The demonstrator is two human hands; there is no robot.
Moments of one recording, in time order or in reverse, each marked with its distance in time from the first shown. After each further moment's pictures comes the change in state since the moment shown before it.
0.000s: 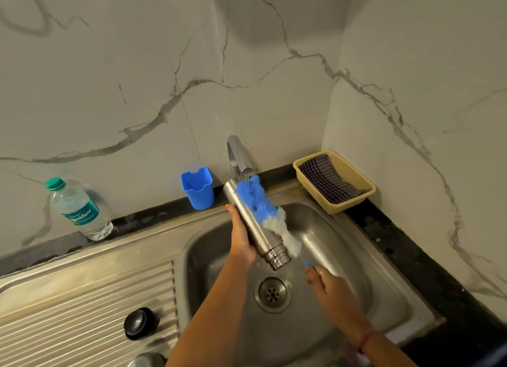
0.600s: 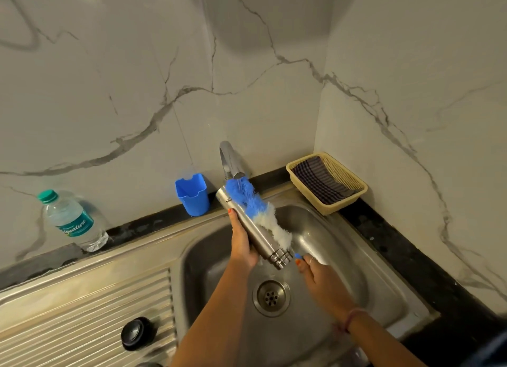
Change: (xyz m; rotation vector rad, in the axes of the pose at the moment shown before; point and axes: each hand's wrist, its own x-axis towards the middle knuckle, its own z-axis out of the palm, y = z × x) left_hand -0.010 -0.006 0.012 0.016 0.004 0.045; right_hand 0.022 0.003 0.005 -0.060 -0.019 -0.075
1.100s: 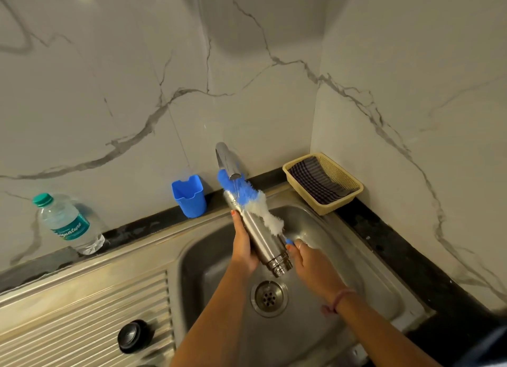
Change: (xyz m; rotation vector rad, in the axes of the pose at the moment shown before) left_hand -0.001 -0.008 0.000 0.091 -0.052 -0.047; right_hand 0.029 -0.016 -0.004 -0.107 0.011 -0.006
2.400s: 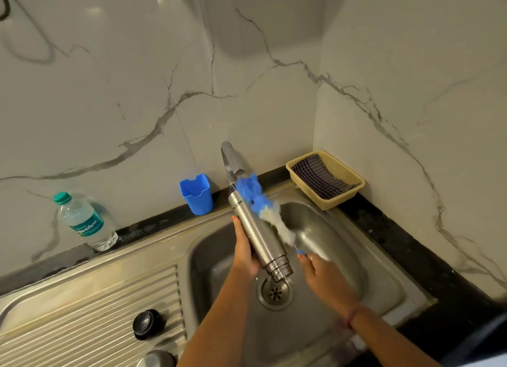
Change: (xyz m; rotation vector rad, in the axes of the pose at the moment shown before) left_hand -0.013 -0.008 -0.020 -0.017 0.065 -0.078; right_hand -0.042 0.000 0.002 0.102 0.043 0.123
